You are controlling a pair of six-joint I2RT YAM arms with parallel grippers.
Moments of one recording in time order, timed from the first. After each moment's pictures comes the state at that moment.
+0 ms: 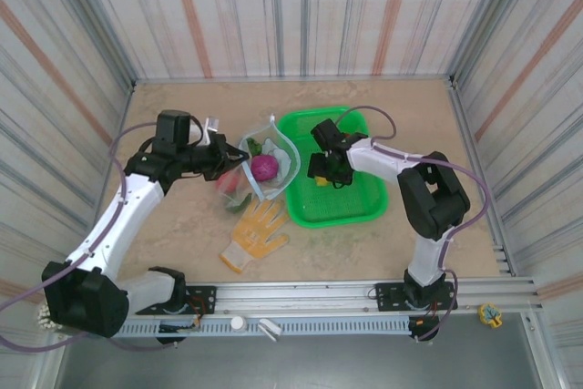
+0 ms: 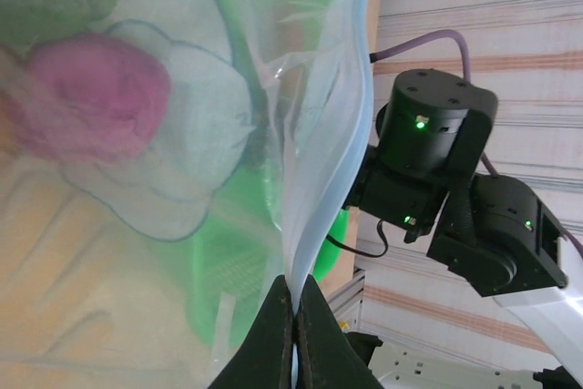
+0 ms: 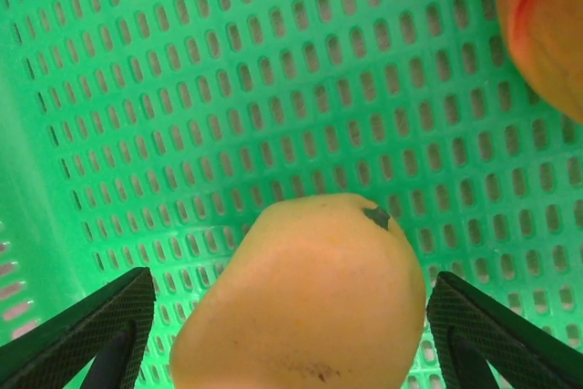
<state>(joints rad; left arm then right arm) -0.26 1.17 1.03 -0.58 0.70 -0.86 0.58 1.85 1.23 -0.60 0.05 0.73</state>
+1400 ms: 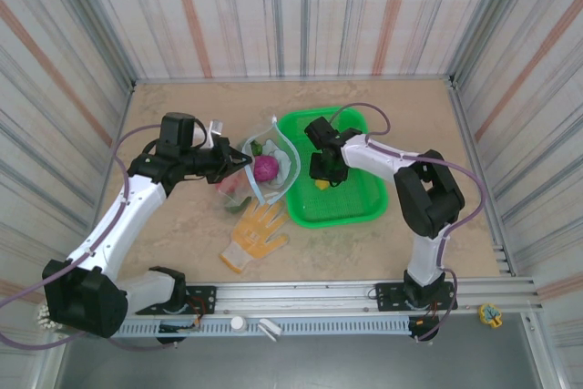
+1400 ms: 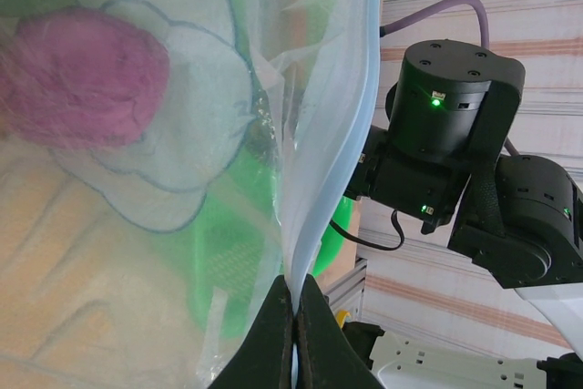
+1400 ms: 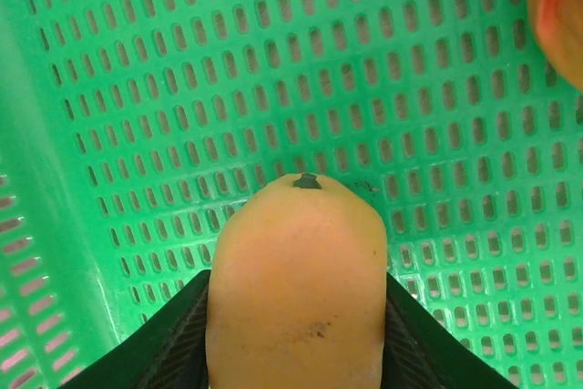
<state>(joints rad) -0.28 1.17 1.01 -0.58 0.70 -0.86 0.61 1.88 1.31 -0.71 0.07 0.73</state>
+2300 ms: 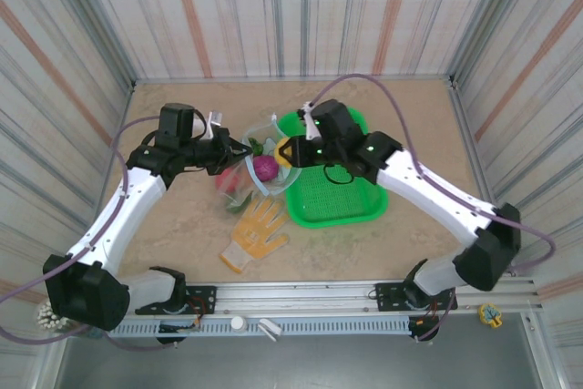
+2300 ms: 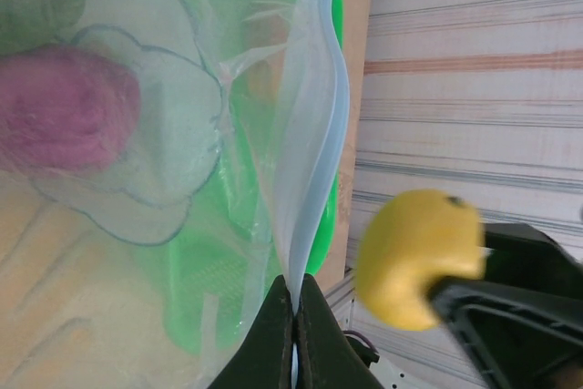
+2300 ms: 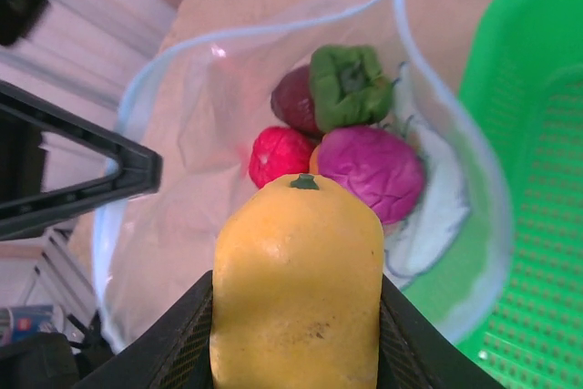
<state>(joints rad) -0.28 1.21 1.10 -0.60 0.69 -0.88 0.80 1.47 1.37 -0.57 -0.16 0.56</state>
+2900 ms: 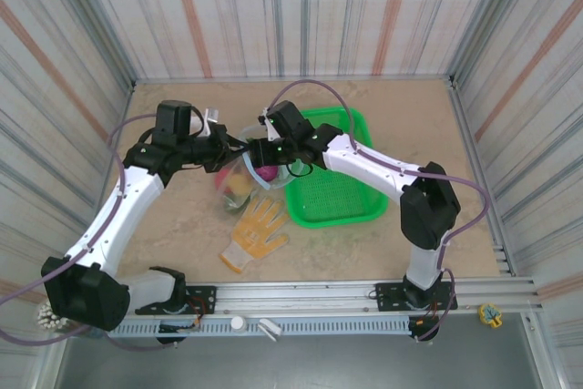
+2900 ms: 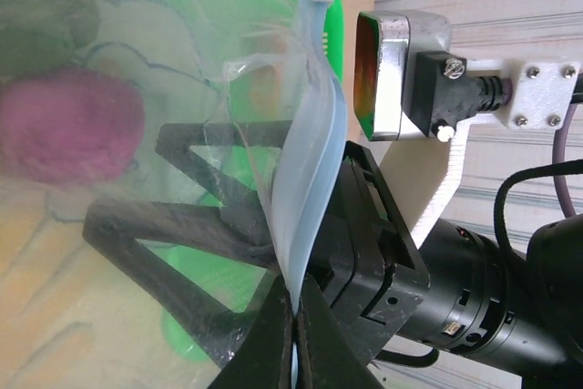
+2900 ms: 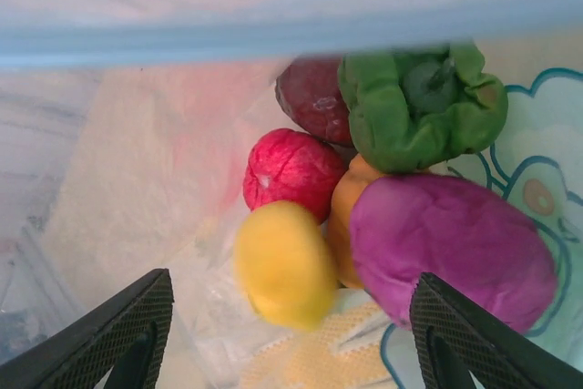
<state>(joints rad) -0.28 1.21 1.13 -0.62 0.66 -0.90 0.83 1.84 1.55 -0.48 -0.23 0.57</state>
